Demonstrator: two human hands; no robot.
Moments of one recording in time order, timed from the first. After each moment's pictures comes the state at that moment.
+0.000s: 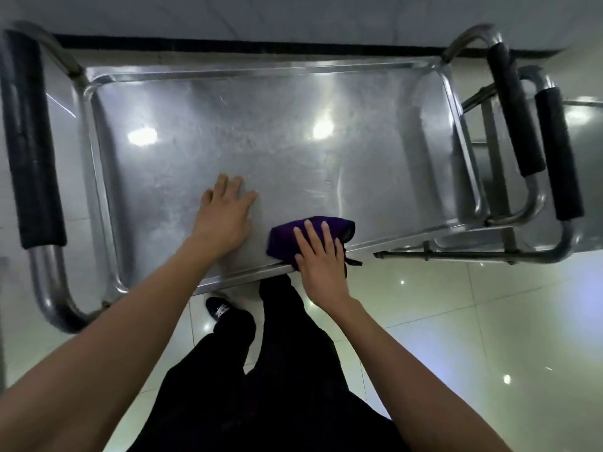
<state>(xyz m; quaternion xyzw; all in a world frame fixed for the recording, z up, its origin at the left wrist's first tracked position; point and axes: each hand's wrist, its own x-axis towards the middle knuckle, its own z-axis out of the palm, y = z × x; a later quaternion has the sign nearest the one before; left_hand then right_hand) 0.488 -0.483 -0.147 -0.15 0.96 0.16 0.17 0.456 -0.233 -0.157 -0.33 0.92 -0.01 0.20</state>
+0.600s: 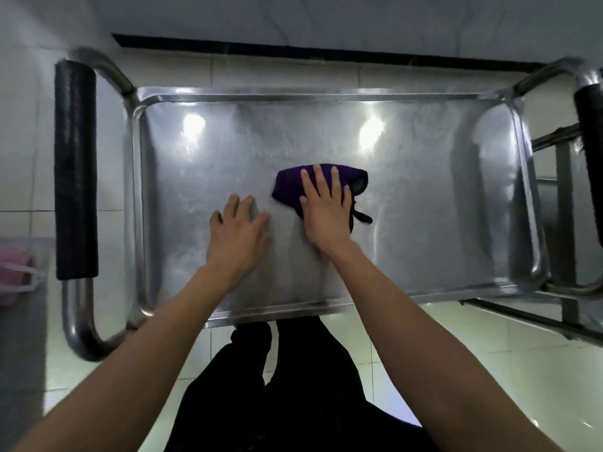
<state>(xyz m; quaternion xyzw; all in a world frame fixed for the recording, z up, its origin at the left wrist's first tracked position) 0.481 -0.509 -0.141 -0.24 0.94 0.15 0.17 0.324 -0.387 -0.176 -0.35 0.91 -0.04 0.19</state>
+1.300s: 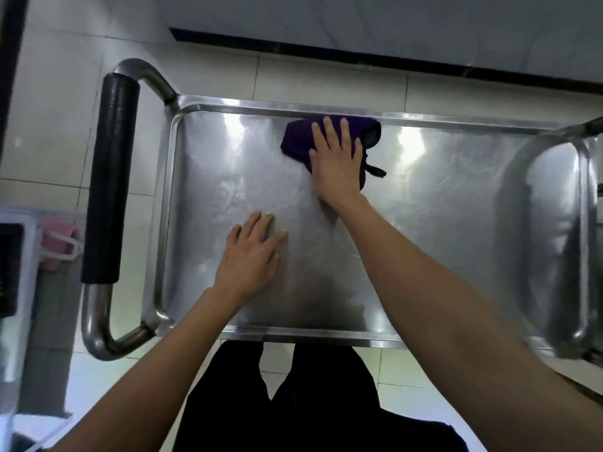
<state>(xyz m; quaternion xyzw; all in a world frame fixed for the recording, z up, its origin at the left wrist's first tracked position) 0.492 -0.511 -0.145 -0.27 0.93 0.18 0.15 0.245 -0.499 -0.169 -0.42 0.89 -0.06 0.18</state>
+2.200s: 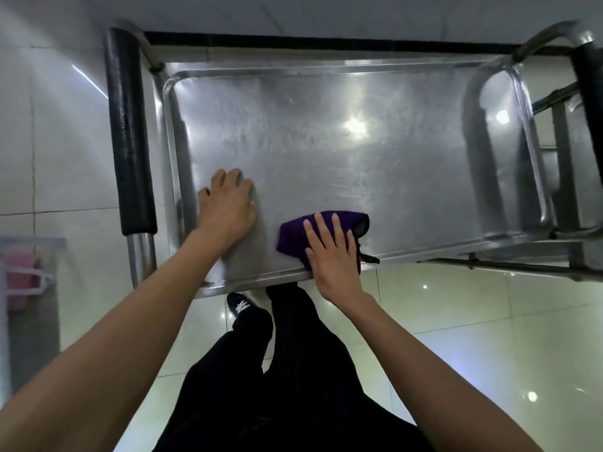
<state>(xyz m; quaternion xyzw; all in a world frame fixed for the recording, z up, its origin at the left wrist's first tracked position) 0.541 -0.571 -0.132 -0.27 0.93 0.17 0.16 0.495 -0.319 -0.168 -0.38 0.91 -0.01 0.19</state>
